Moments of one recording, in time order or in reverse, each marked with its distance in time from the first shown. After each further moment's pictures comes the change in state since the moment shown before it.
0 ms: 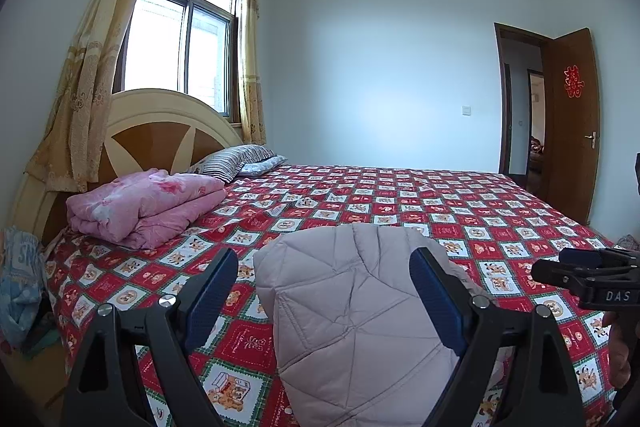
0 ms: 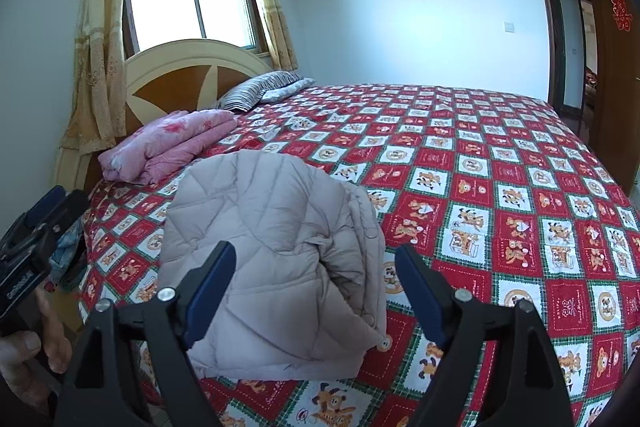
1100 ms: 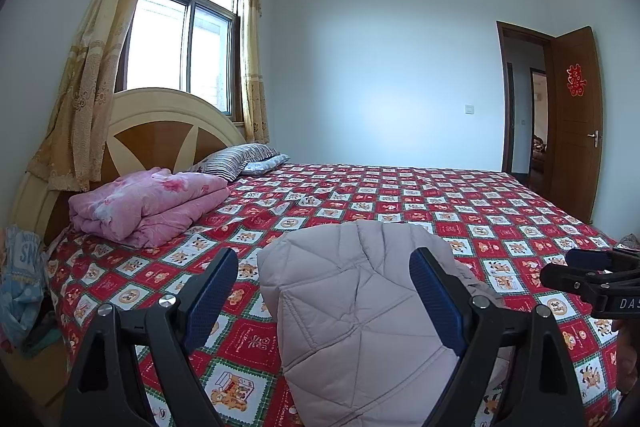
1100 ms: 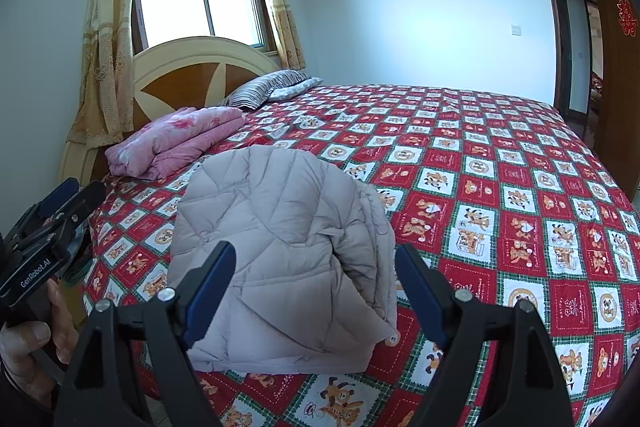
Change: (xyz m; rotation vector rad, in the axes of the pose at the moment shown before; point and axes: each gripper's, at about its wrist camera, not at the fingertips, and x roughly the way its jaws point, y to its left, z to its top) left arm 0.003 0.001 -0.004 0.003 0.006 0.012; right arm -0.004 0.010 -0.007 -0.016 -0.001 0.014
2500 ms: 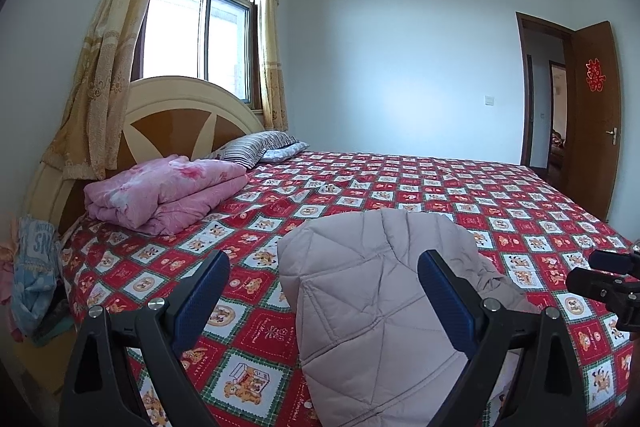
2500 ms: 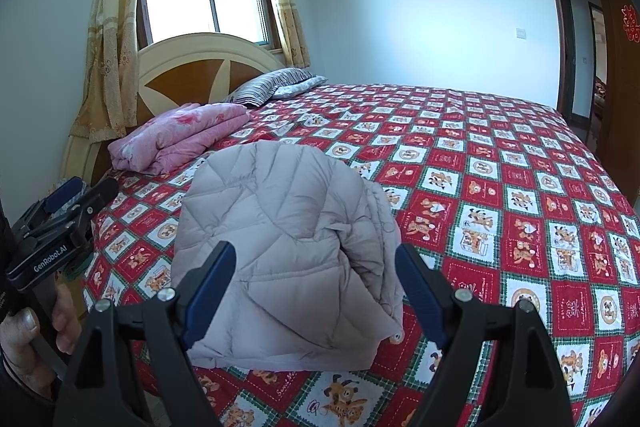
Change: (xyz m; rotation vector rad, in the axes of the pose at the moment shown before) left arm 0.011 0.008 -0.005 -0.005 0.043 0.070; right arm -0.003 0.011 -0.001 -0.016 0.006 0.005
